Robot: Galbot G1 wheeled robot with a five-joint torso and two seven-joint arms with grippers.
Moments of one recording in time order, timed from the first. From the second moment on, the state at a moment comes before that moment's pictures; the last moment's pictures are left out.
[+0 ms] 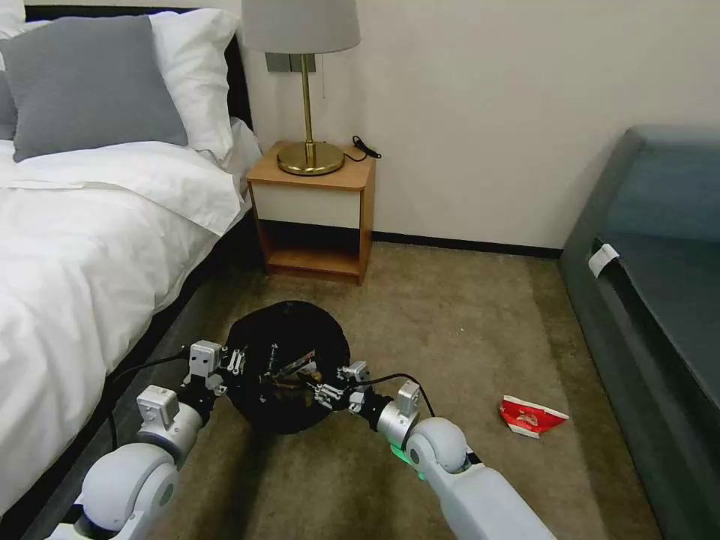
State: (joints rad) left arm 1.48 -1.00 -0.55 -2.06 -0.46 0.18 0.02; right arm -1.06 1.34 0.03 1.54 0.44 -0.06 -0.47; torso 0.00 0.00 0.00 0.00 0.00
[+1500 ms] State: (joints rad) left arm 1.47 -0.99 -0.55 -1.96 -0.48 0.17 0.03; right arm -0.90 0.94 0.22 0.93 0.11 -0.02 -0.52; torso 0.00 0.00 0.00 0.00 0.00
